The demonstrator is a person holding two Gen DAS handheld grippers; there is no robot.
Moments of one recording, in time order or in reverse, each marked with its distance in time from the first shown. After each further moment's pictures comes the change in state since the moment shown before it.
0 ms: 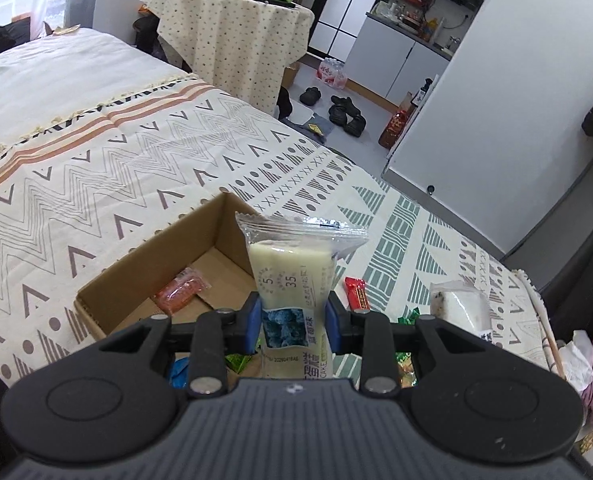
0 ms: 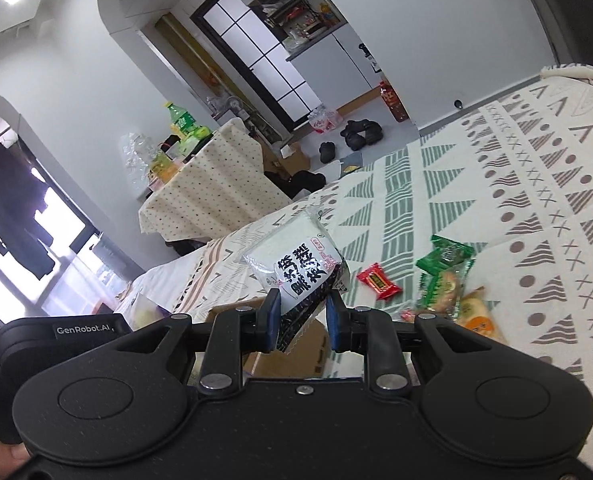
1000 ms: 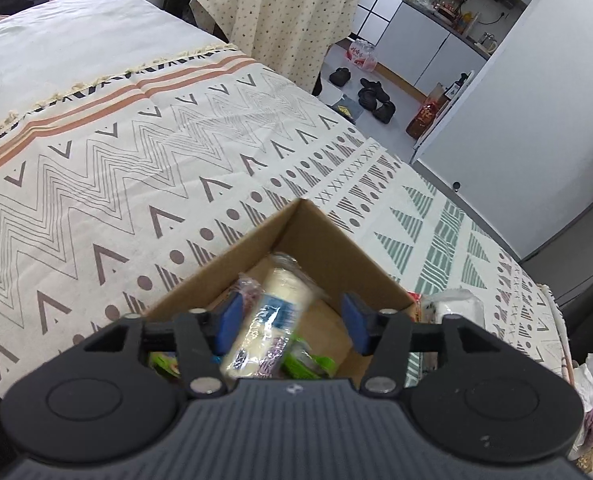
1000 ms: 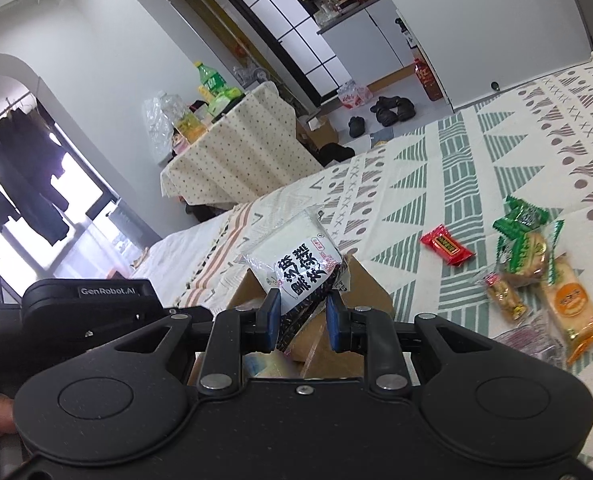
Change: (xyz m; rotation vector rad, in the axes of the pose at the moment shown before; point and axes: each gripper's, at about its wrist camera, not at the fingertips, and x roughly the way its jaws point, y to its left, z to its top) left arm 0.047 0.072 0.032 -0.076 0.084 0.033; right arm 0.051 0.051 -0.035 -0.055 0.072 0.045
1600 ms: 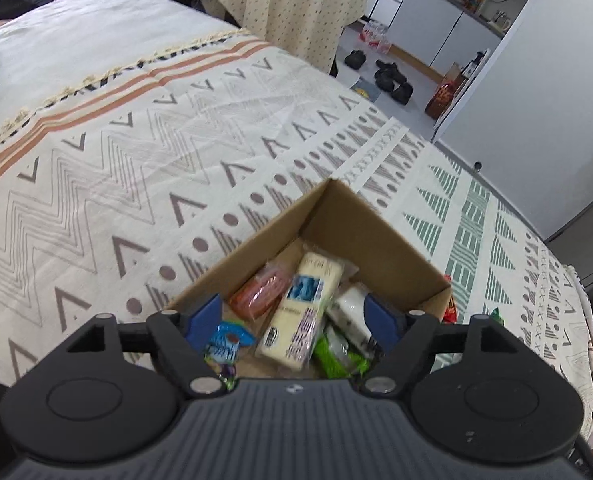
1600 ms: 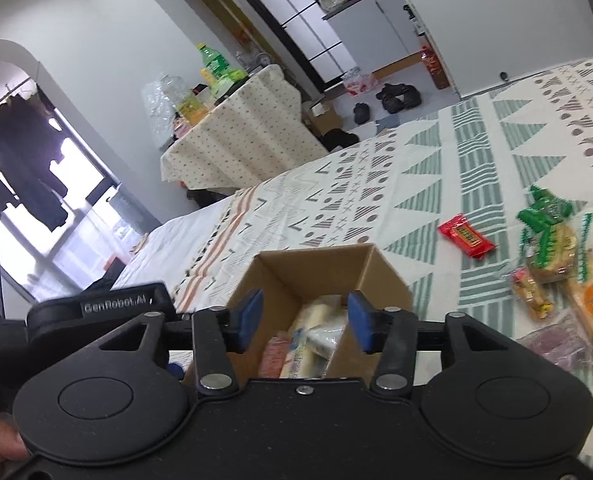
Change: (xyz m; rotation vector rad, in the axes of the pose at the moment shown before) left arm 0.010 0.005 -0.005 0.031 0.056 0.069; right arm 0.014 0.009 0.000 -0.011 0.037 -0.008
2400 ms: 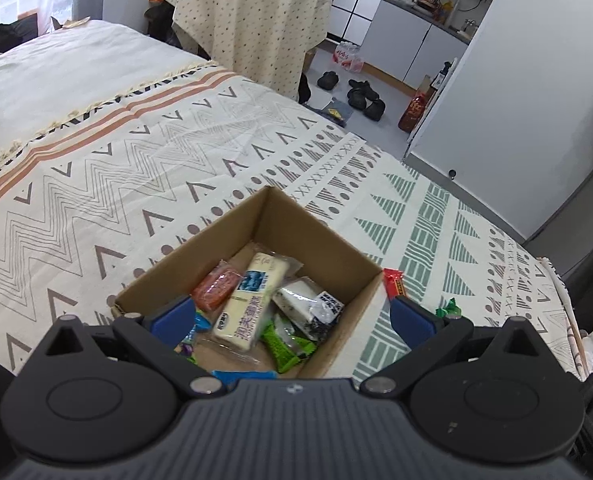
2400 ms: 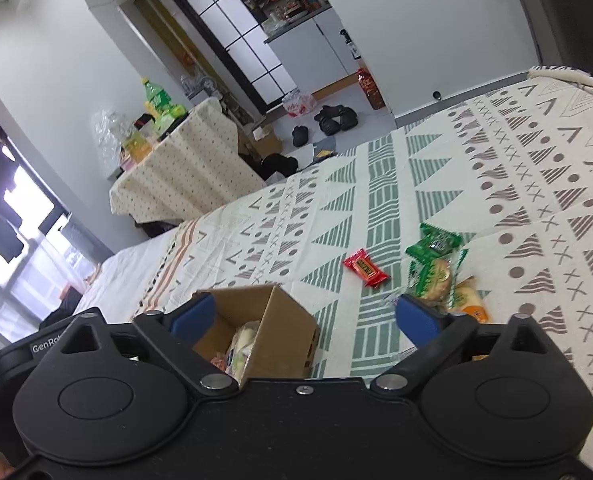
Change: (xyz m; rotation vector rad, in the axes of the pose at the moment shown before) left arm -0.047 -0.048 -0.027 0.066 -0.095 -0.036; right arm -0.067 -0.034 0.029 0.056 -0.057 -0.160
